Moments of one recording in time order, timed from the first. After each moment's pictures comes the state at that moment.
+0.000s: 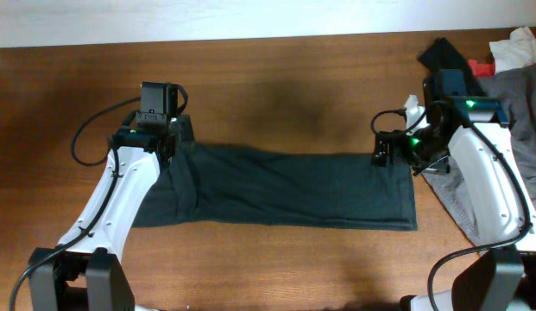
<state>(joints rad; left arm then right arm) -0.14 1.63 1.22 -0.57 -0.17 -0.26 -0.08 1.61 1.39 -1.24 -0.16 0.05</state>
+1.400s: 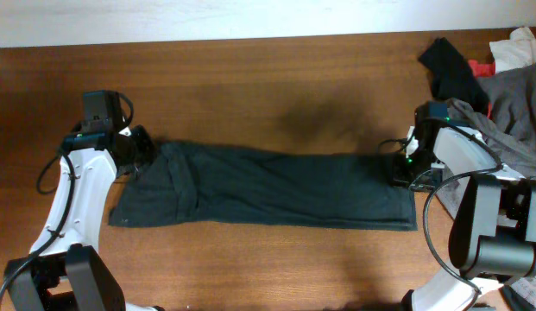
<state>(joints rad) 0.13 1.63 1.22 -0.75 0.03 -0.41 -0.18 1.87 1.16 -0.91 0.02 0.07</state>
